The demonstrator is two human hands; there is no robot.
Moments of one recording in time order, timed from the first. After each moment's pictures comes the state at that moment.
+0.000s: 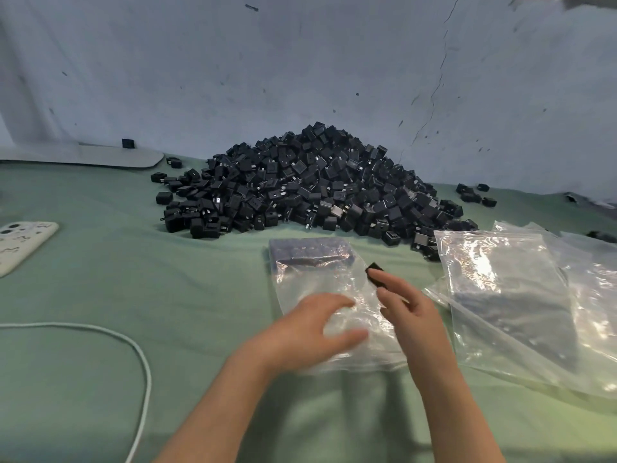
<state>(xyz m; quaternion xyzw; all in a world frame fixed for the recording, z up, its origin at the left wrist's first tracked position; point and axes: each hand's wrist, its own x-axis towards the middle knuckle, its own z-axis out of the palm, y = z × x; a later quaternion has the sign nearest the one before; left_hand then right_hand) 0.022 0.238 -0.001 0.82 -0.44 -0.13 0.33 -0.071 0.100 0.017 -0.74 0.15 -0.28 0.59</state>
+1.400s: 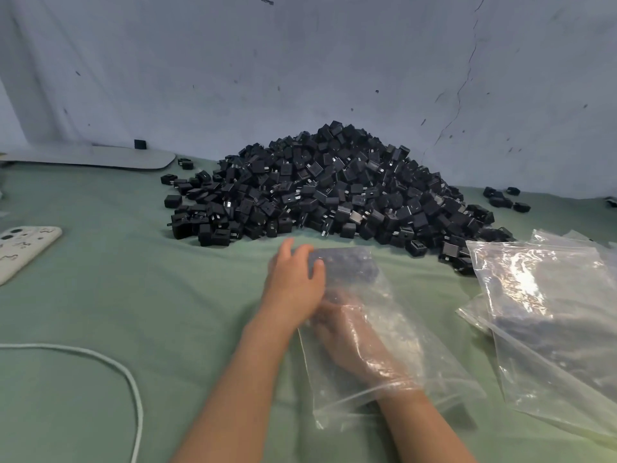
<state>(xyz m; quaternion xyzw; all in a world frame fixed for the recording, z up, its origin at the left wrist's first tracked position) 0.098 0.218 0.011 0.88 -0.21 0.04 0.42 0.046 0.134 -0.059 -0.88 0.02 -0.22 0.42</state>
